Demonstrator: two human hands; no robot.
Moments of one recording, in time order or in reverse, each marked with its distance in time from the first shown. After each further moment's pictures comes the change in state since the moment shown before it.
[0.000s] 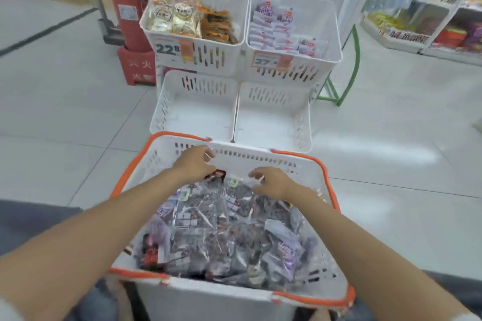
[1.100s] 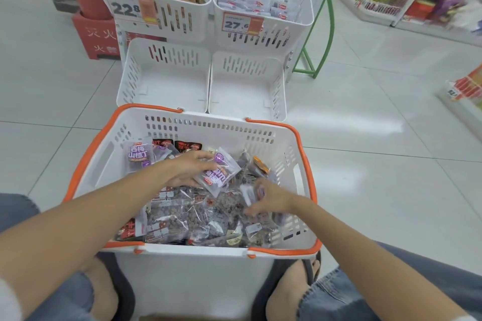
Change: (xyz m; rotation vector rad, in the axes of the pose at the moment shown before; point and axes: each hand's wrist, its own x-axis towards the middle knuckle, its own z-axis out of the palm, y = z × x) left_hand -0.033 0.013 0.068 -0.536 -0.446 -0.298; right_hand -0.085 0.064 0.061 0.314 -0.223 0.240
